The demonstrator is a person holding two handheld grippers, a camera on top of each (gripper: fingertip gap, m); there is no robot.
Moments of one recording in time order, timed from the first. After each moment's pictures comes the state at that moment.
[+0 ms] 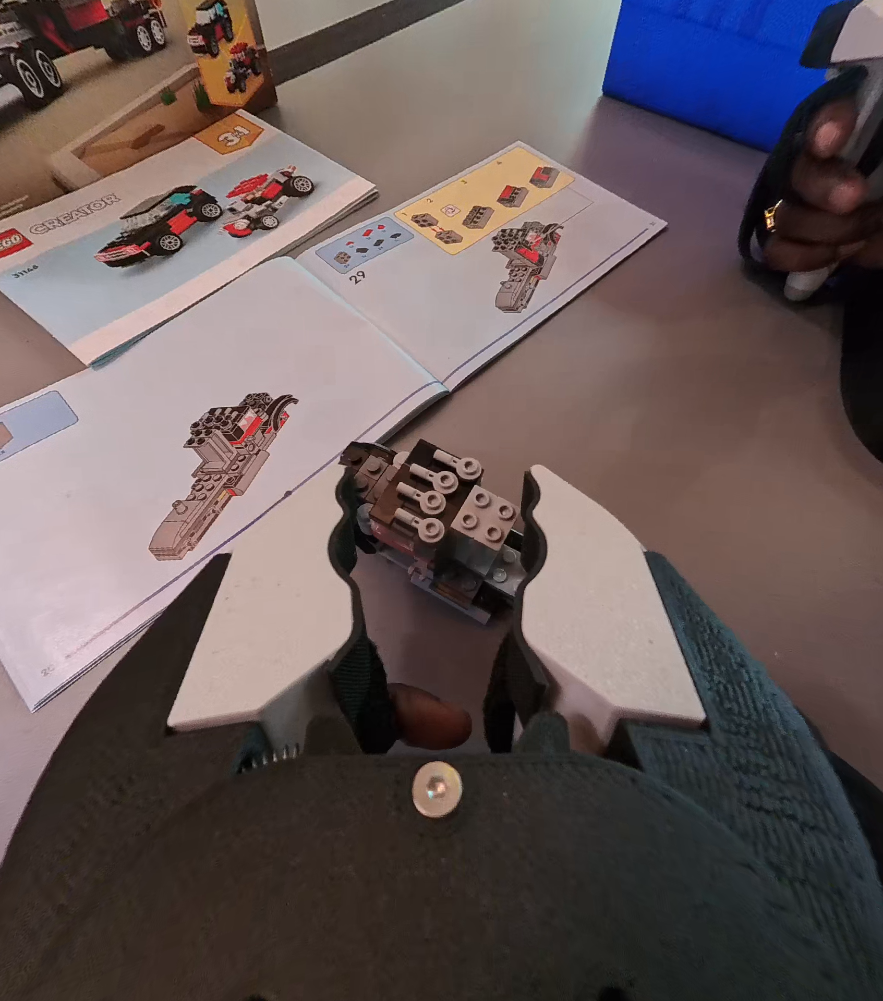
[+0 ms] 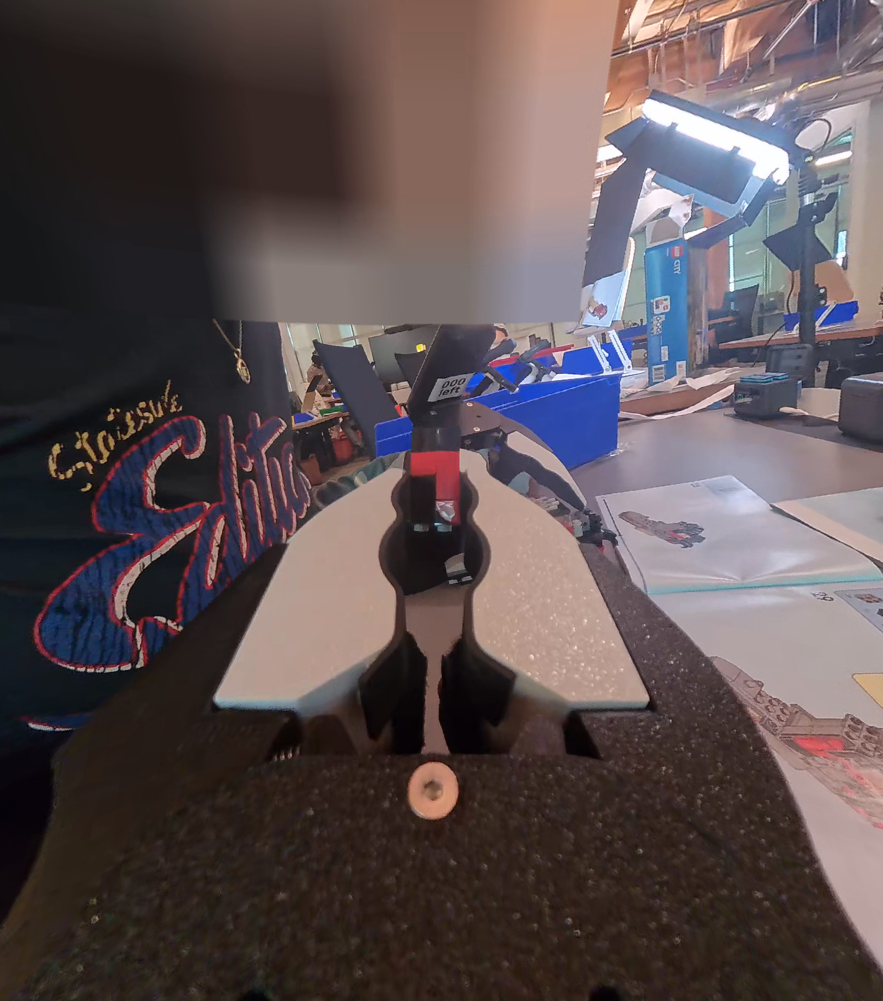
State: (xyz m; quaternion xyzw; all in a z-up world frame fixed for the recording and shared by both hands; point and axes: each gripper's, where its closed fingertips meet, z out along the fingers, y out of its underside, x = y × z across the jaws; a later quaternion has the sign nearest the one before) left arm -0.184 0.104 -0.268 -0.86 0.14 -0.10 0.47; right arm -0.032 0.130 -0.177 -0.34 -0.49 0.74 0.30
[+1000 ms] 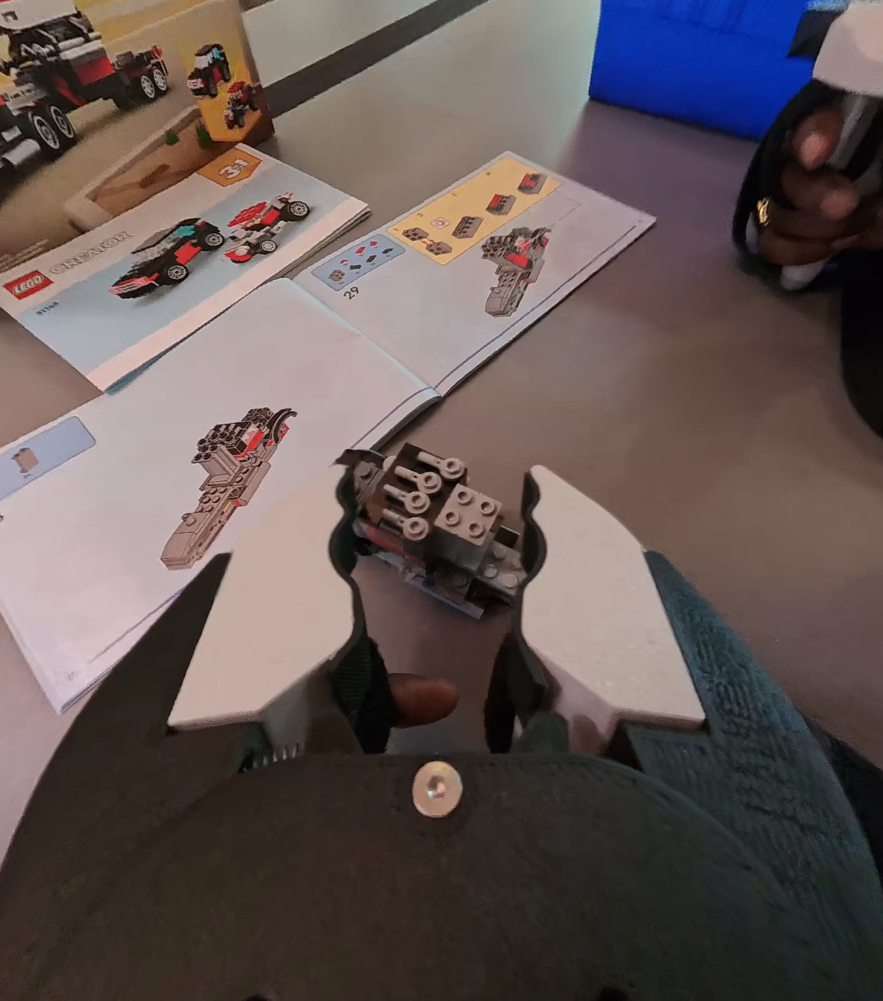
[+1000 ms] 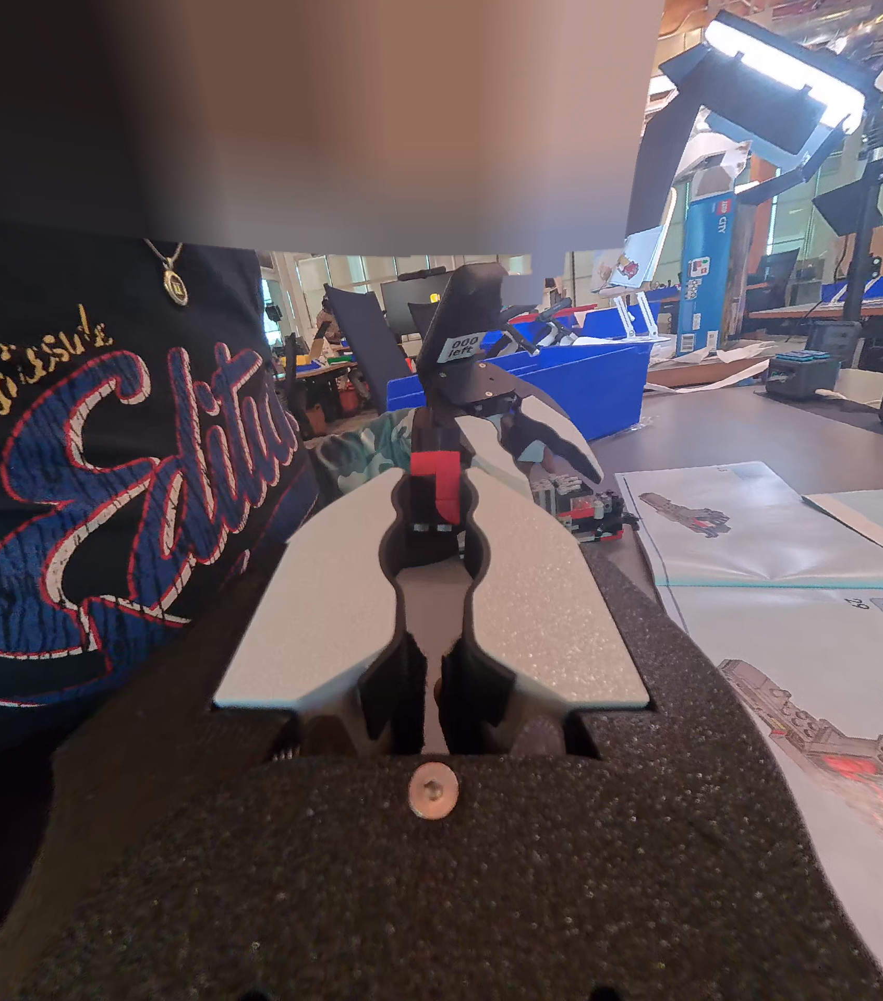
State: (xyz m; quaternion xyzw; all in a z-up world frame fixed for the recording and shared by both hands) left arm -0.181 0.100 -0.261 -0.85 0.16 -0.09 0.49; right arm -0.035 0.112 -0.185 -0.33 -0.54 0.72 0.29
